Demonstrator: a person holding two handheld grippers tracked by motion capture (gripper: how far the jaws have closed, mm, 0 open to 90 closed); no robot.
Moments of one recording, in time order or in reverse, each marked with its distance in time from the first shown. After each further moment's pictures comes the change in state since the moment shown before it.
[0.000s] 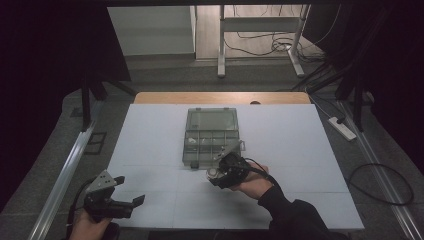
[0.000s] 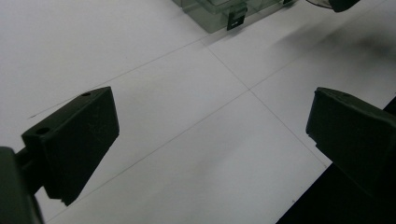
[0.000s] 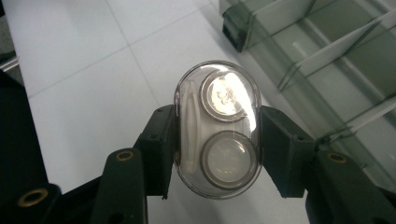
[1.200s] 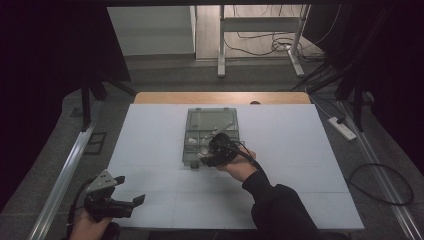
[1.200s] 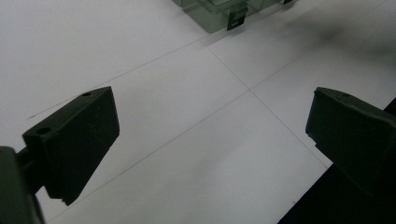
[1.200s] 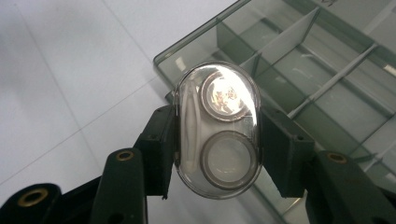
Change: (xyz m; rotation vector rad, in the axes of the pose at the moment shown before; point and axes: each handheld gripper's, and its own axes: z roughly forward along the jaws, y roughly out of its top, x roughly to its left) left arm 0.001 0.001 0.001 0.003 -0.003 -0.001; right arm -0.030 0.046 0.024 -0.075 -0.075 0.117
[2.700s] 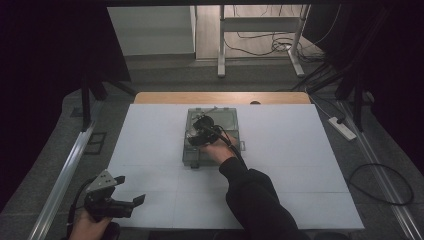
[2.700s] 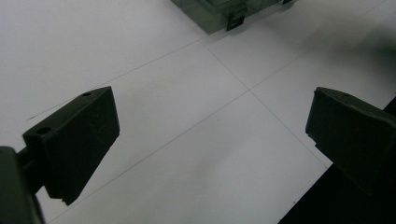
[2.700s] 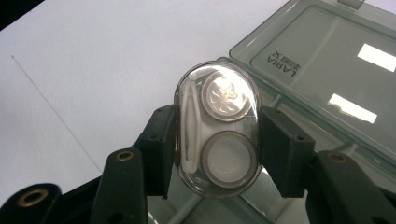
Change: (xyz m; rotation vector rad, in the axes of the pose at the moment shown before) left arm 0.000 0.000 0.000 0.000 -0.001 0.004; right arm -0.020 0.055 0.056 -0.050 -0.107 0.132
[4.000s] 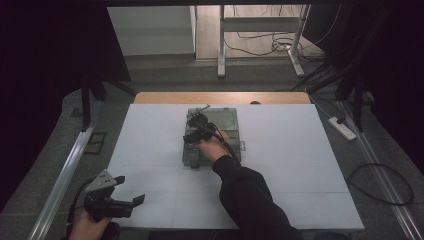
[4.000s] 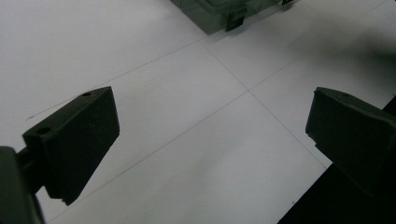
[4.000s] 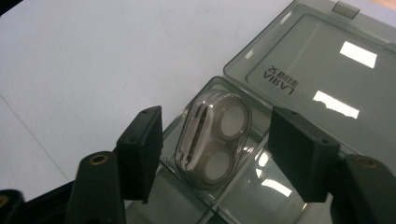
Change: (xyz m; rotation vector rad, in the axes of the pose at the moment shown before) left arm 0.001 0.000 0.000 -0.004 -0.005 -0.008; right arm 0.005 0.012 0.016 0.011 -0.057 0.006
